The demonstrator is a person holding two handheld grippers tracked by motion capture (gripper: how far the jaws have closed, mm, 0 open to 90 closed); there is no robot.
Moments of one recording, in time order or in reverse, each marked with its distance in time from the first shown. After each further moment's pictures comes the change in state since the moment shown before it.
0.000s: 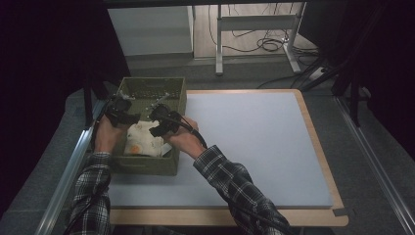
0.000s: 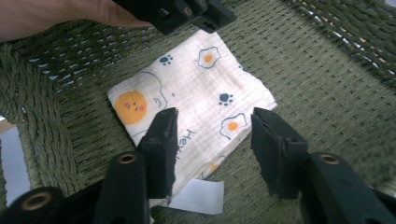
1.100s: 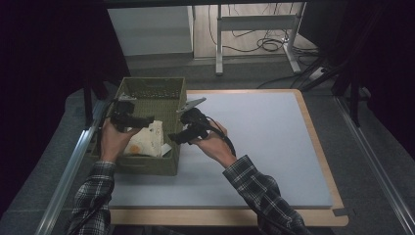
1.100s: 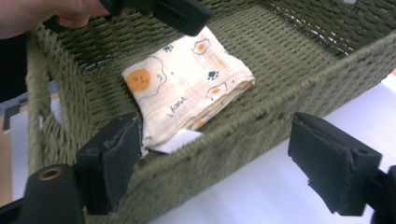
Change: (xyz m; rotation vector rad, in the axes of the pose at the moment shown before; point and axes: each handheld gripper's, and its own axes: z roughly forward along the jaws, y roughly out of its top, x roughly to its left) left arm -0.028 0.001 -0.028 -0.157 -0.226 -0.135; right arm -0.035 -0.058 -0.059 -0.127 0.086 0.012
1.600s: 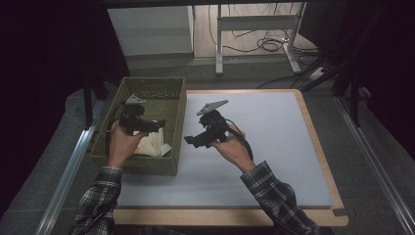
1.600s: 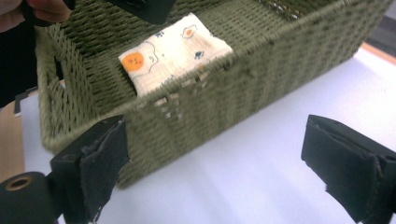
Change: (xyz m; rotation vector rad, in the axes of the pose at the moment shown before) left arm -0.043 0.007 -0.009 -0.026 -0.087 0.048; right arm -0.021 -0.031 -0.040 -0.017 0.005 0.042
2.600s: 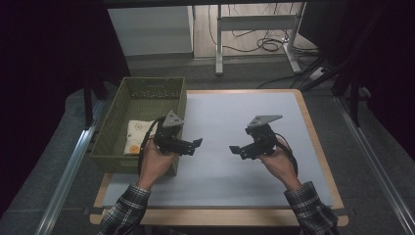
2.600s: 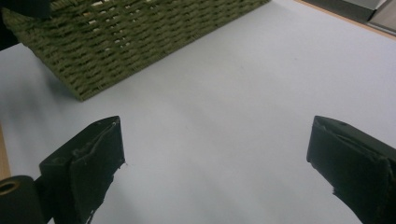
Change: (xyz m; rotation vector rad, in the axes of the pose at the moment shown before) left arm -0.118 -0.002 0.012 -0.086 -0.146 0.150; right arm -0.045 -0.092 -0.095 -0.010 -0.109 0.056
